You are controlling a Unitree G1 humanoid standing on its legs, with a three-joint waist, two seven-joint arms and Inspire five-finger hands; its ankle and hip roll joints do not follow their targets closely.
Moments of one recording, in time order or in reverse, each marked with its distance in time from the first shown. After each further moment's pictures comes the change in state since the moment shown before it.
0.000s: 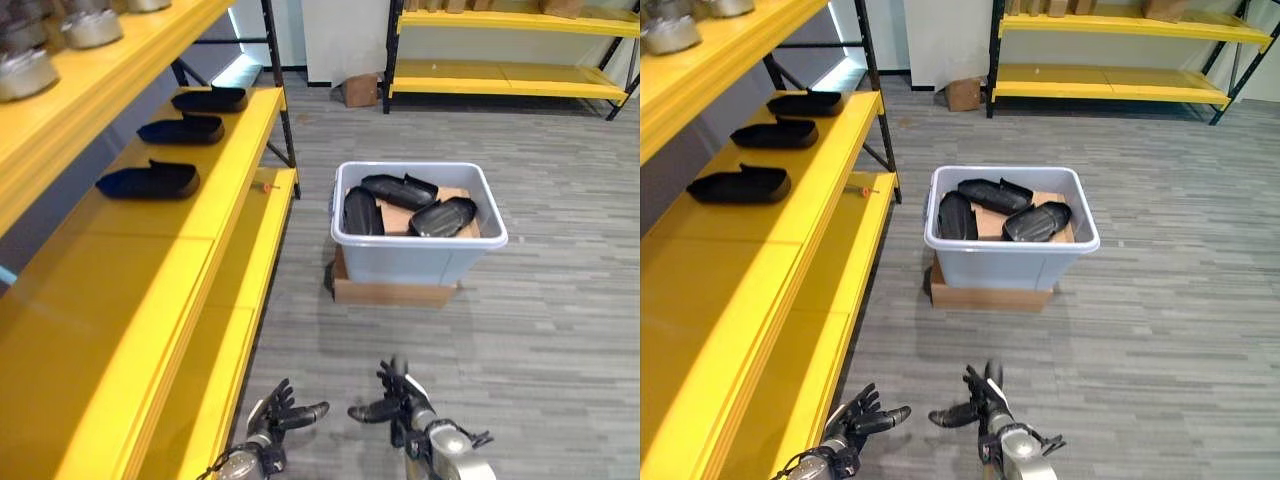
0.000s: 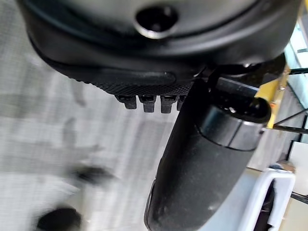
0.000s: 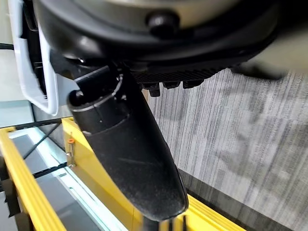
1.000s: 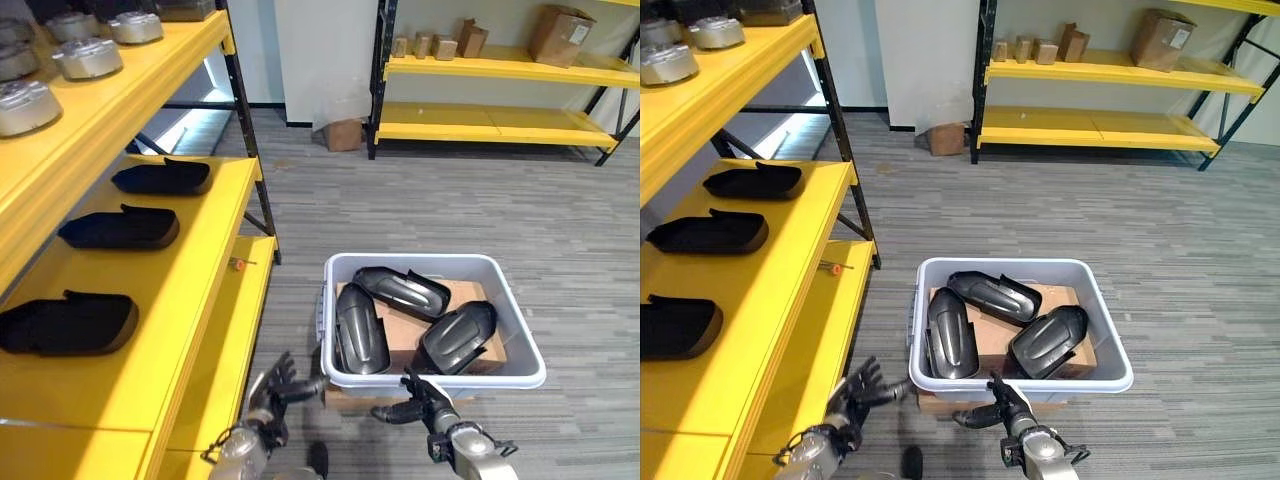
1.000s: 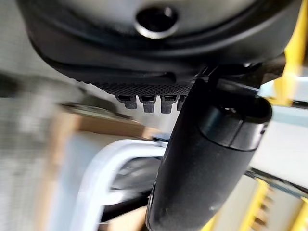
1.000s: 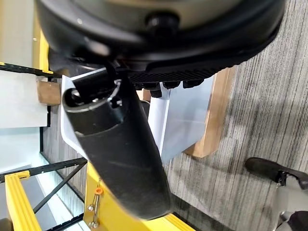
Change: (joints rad) left arm -0.104 0.055 0.021 -0.076 -0.003 -0.044 -0.010; right arm -0.002 -0.044 -0.029 -0.010 0.008 -0.014 -0.020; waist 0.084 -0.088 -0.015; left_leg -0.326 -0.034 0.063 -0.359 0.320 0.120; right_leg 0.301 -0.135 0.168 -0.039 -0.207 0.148
